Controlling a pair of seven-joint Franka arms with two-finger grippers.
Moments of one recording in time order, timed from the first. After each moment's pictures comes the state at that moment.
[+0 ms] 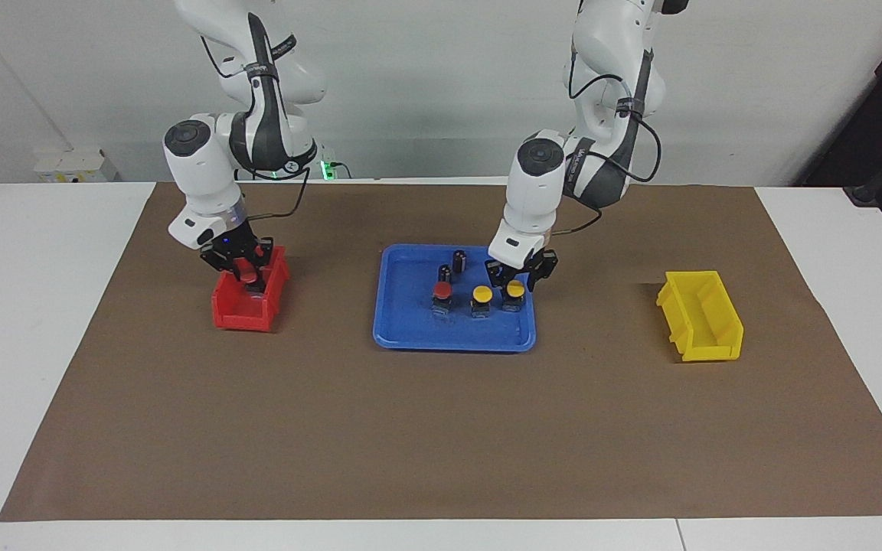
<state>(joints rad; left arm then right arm) -0.74 0.17 0.12 -2.05 0.03 2.25 -0.72 -0.08 -0.16 0.06 -2.50 -0.02 2.40 -0.16</state>
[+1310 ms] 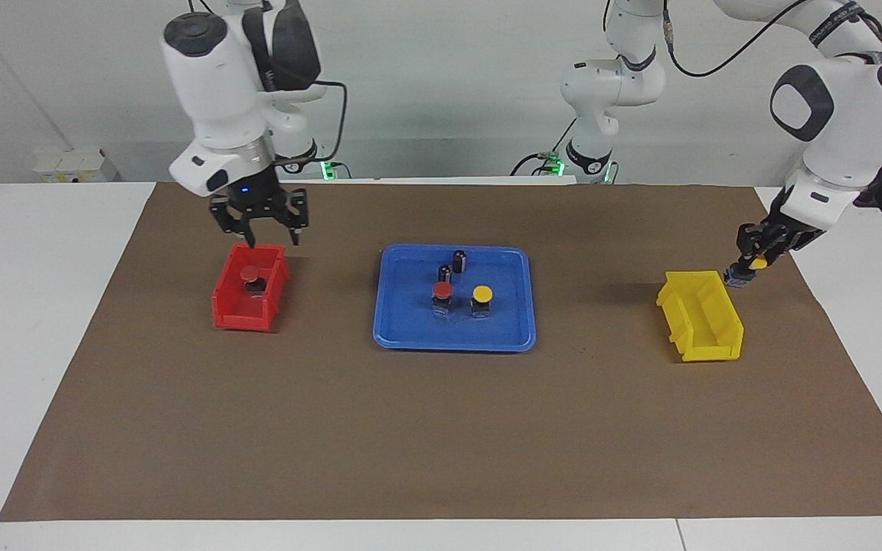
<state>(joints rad) -0.07 0.01 0.16 -1.91 0.03 1.96 0.09 0.19 0.04 0.15 -1.71 -0.01 1.83 0.32</state>
